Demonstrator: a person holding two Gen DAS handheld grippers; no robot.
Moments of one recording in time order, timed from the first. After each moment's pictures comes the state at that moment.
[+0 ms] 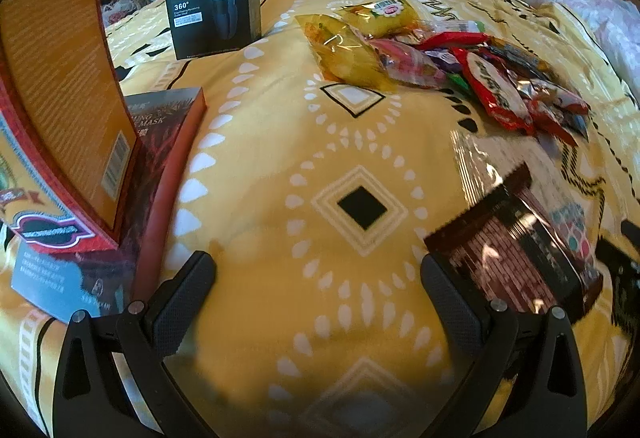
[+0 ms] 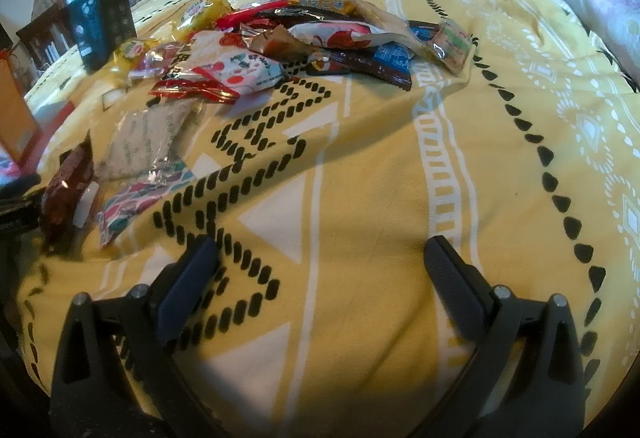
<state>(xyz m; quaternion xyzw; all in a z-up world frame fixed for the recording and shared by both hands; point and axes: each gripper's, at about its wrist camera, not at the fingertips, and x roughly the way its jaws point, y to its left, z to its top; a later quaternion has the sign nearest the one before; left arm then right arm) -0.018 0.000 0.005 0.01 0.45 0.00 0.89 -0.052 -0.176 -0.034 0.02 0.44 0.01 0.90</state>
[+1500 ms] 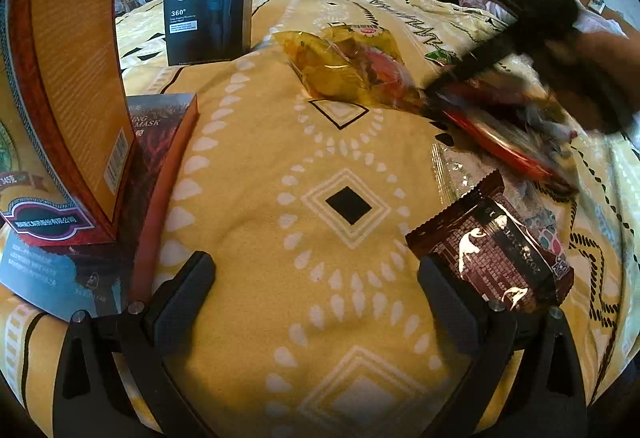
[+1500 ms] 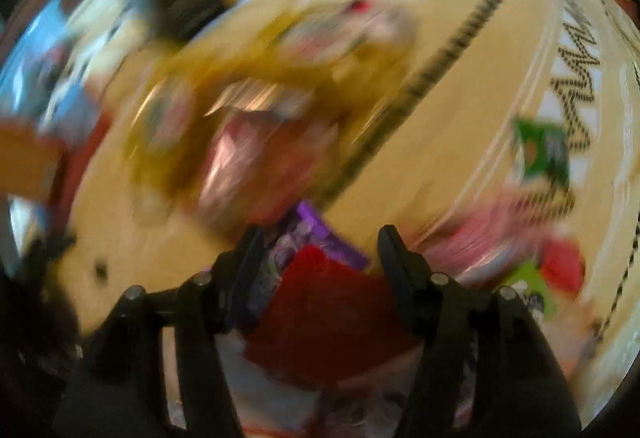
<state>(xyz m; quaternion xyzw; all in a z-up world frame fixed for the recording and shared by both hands) -0.020 0.009 0.010 -0.03 0.43 -0.04 0.90 0.143 -0.074 0.004 -0.16 0.59 0.28 0.74</state>
